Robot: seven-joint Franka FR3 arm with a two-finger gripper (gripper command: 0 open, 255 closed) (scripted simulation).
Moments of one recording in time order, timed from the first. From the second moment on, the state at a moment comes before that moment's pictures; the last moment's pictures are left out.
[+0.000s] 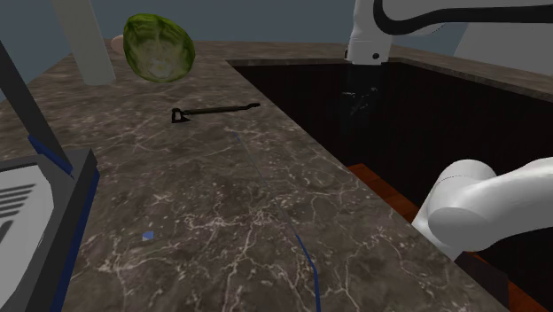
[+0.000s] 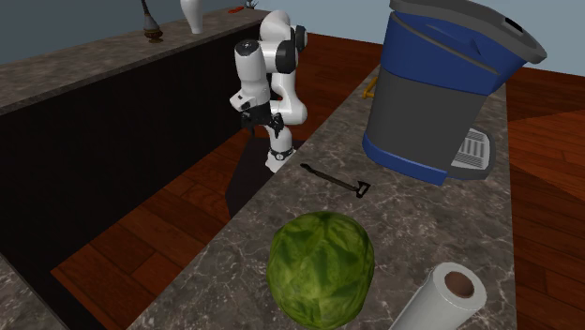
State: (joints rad) arm -0.01 -0.80 -0.06 -2.46 0.01 1.53 0.02
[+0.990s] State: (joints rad) arm 0.17 -0.38 -0.05 -2.09 0.03 1.67 -0.33
